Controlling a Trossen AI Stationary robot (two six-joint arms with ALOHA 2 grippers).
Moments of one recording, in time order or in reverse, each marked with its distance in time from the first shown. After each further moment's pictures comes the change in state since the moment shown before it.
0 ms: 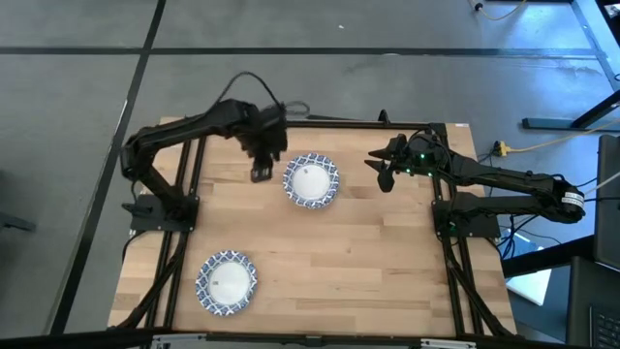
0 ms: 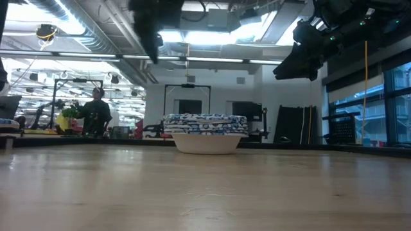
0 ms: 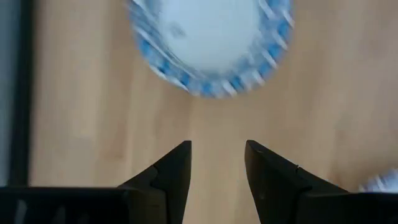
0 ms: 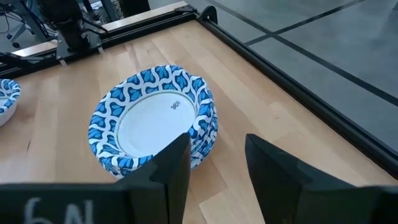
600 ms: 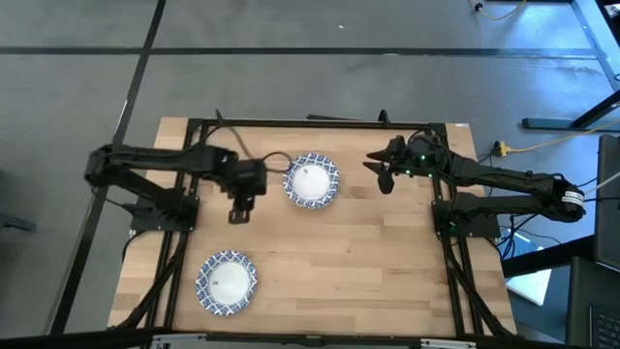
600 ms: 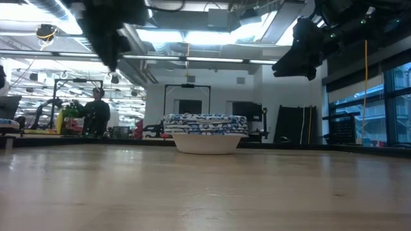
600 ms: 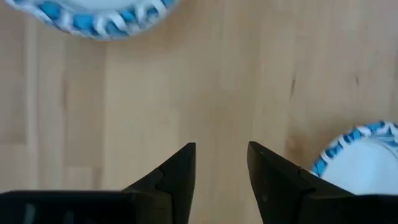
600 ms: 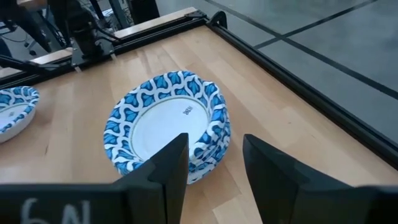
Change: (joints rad) left arm -0.311 -0.296 -0.485 0.206 -0.011 -0.242; right arm 0.025 0.000 0.000 0.023 -0.026 0.036
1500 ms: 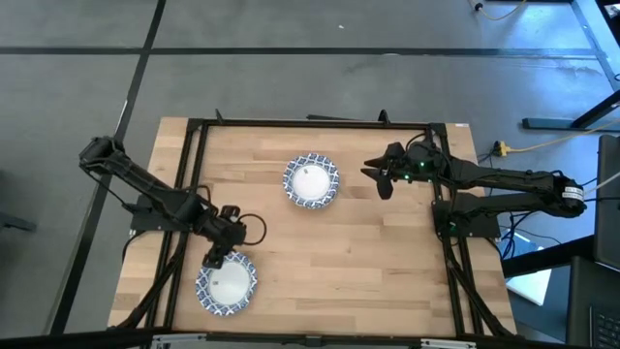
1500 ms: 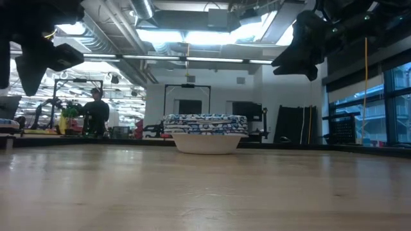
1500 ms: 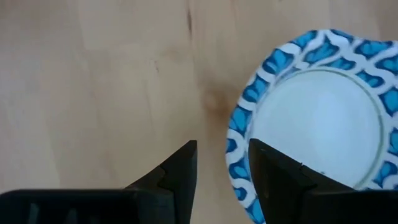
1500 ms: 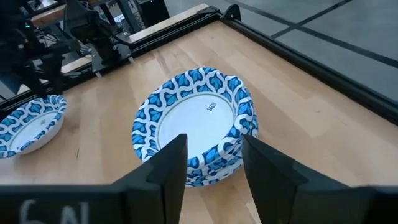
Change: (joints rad) left arm -0.545 -0.150 -0.395 0.322 -0.093 -0.299; right arm 0.091 0.000 0.000 -0.001 0.034 0.131
